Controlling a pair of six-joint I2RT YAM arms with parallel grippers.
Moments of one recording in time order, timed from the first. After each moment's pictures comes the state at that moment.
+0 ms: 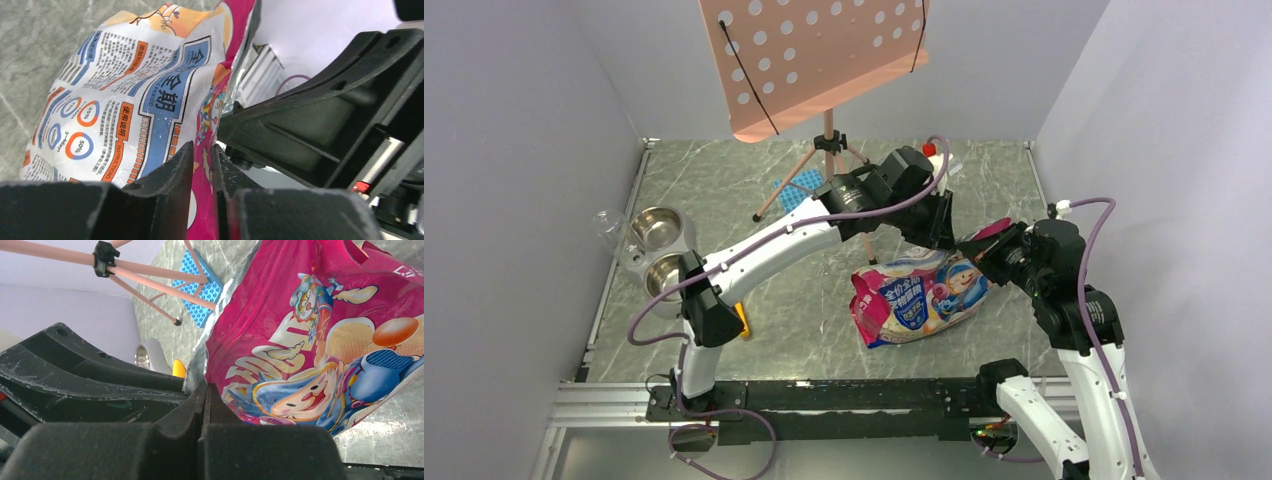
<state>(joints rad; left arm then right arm) -1.03 1.96 2.14 -0.75 0.28 -0.62 0.20 0.70 1.07 -0.89 -0.08 1.01</state>
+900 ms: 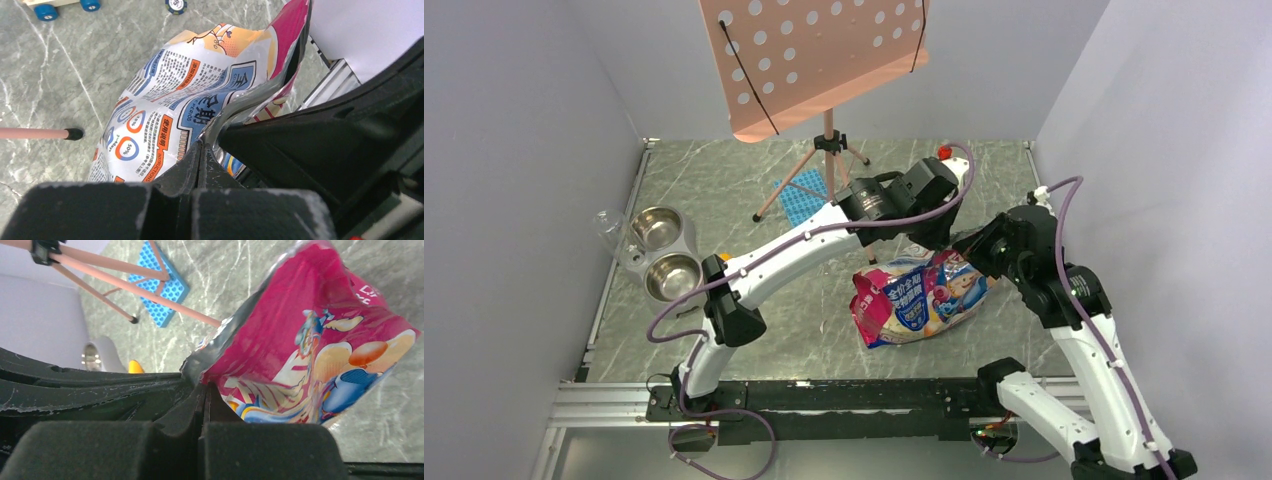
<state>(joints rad) -1.10 2.09 2.38 -0.96 -0.03 -0.47 0.30 0.80 1.08 -0.90 0.06 0.92</state>
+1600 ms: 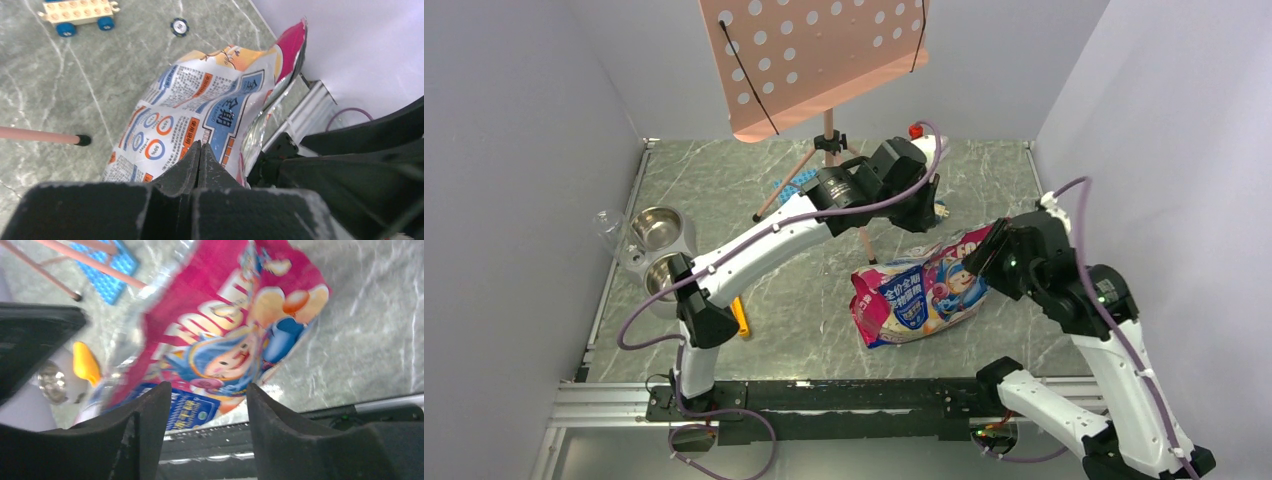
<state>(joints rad) -1.04 1.96 2.24 -0.85 -0.02 -0.49 0.46 0.83 1.27 -1.28 0.26 0.89</state>
